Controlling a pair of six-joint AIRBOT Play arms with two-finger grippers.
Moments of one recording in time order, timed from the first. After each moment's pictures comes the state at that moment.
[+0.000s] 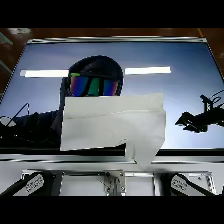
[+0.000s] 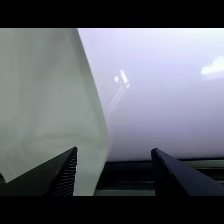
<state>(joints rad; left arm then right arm) 0.37 -1.10 0.57 1.09 -1.26 -1.31 -0.49 -1.27 0.95 -1.22 1.35 1.31</state>
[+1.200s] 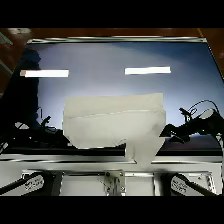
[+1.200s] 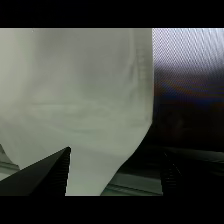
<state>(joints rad) 0.29 -1.25 0.46 0.80 -1.16 -1.16 -0.36 -1.27 0.71 -1.17 1.30 1.28</state>
